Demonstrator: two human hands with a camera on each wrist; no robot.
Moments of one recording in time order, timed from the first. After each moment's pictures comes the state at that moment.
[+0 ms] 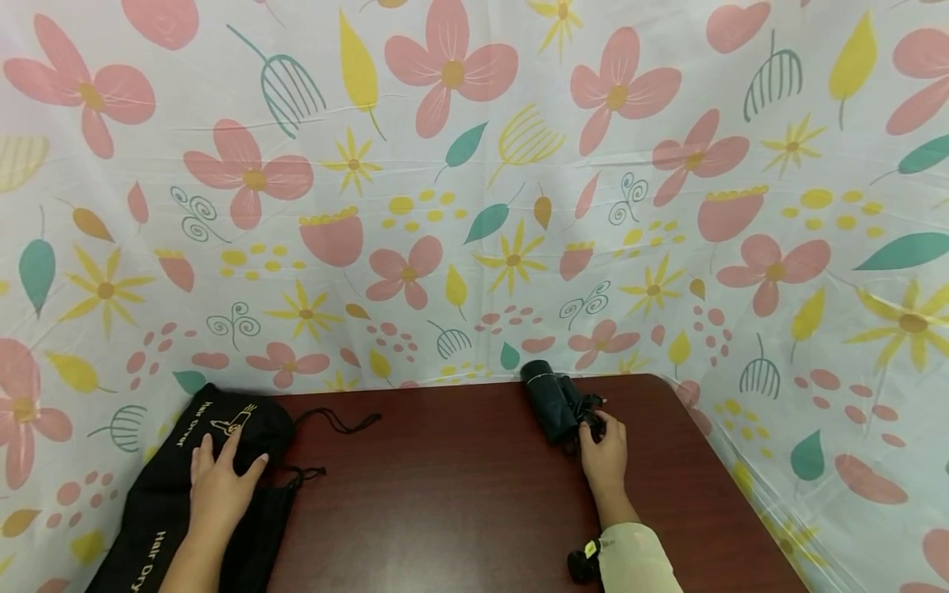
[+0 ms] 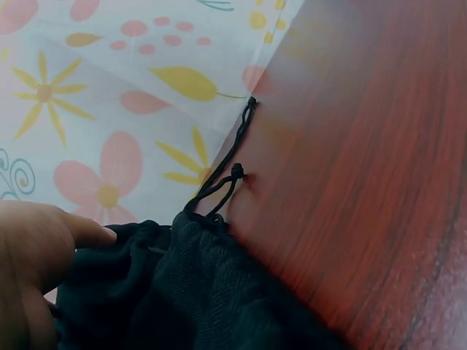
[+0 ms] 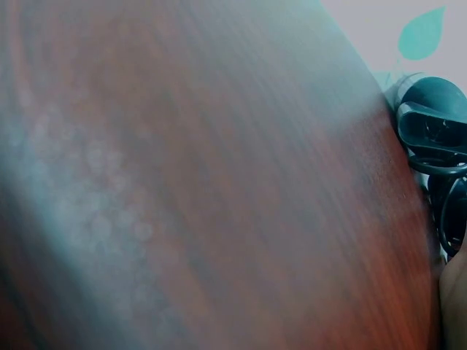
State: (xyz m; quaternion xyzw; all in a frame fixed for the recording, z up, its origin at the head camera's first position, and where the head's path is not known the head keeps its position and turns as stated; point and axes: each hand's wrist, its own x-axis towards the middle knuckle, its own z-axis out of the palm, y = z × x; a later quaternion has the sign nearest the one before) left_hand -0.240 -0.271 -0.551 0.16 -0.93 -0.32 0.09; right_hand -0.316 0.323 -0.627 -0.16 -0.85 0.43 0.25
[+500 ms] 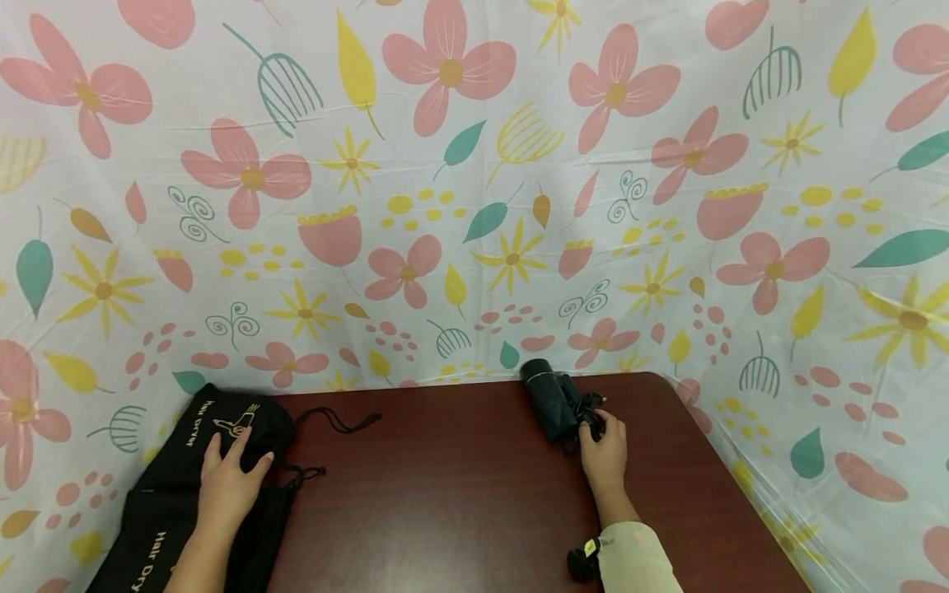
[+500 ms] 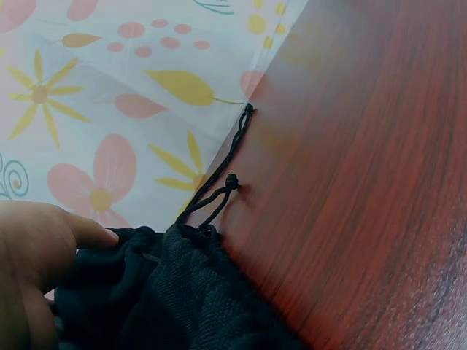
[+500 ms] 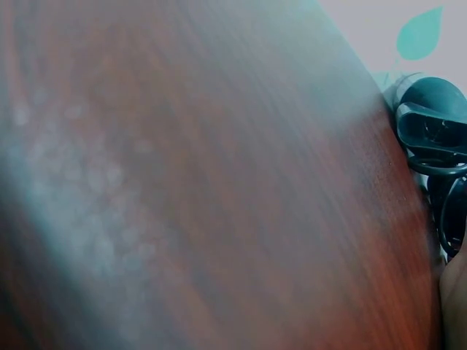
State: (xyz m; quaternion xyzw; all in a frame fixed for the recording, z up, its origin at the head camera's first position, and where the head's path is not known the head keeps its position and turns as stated) left_hand -0.247 -0.267 -0.556 0.14 -0.93 -0.33 0.08; right_hand -0.316 0.323 -0.625 -0.16 -0.86 0.43 0.24
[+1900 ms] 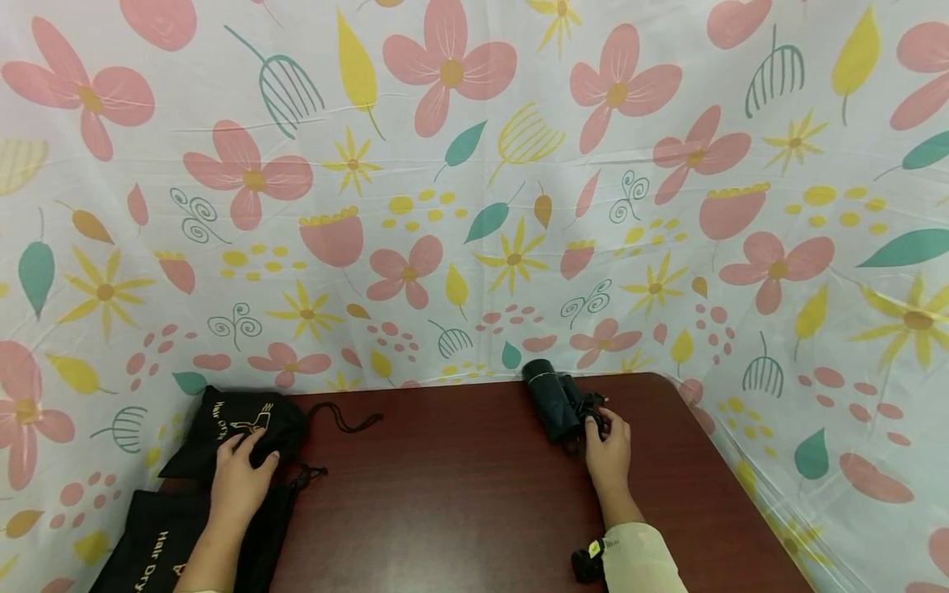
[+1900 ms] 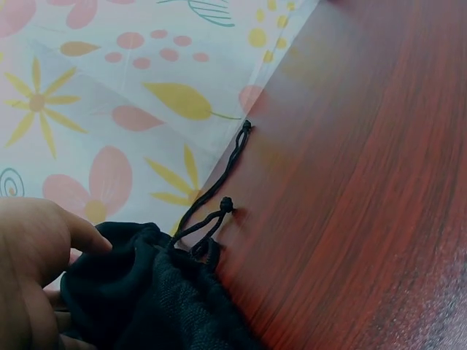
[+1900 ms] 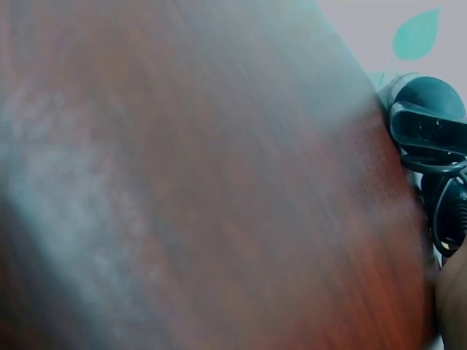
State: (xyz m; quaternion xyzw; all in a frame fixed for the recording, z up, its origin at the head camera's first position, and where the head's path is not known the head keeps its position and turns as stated) left_hand -0.252 -0.255 -0.553 0.13 -0.92 -0.36 0.10; right_hand -0.318 0.324 -0.625 -0.18 -0.83 0.47 0.25
